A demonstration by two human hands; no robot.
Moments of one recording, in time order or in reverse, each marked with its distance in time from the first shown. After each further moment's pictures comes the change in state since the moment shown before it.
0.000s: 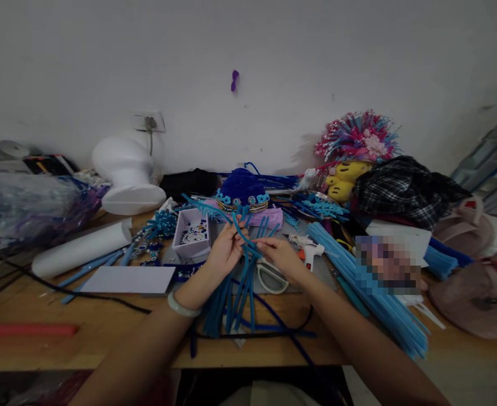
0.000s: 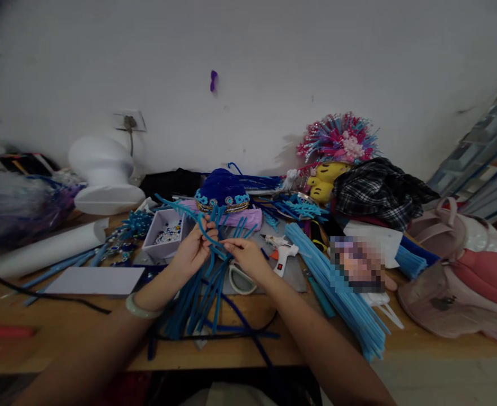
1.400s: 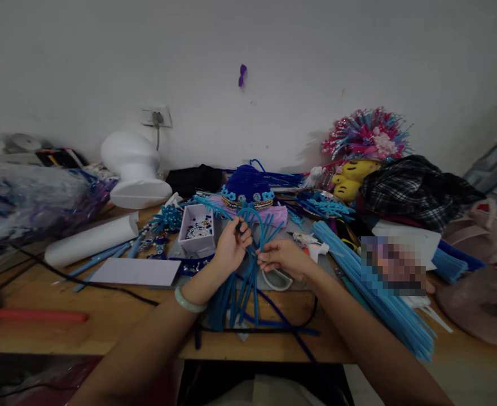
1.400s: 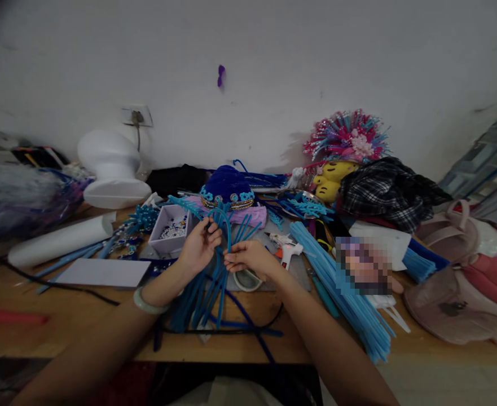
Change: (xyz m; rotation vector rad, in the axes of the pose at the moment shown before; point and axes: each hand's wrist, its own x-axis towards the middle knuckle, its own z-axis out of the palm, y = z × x) left_hand -0.002 -0.003 0.000 0.043 0.075 0.036; right_hand -0.003 -0.005 -0.005 0.178 -0.234 0.339
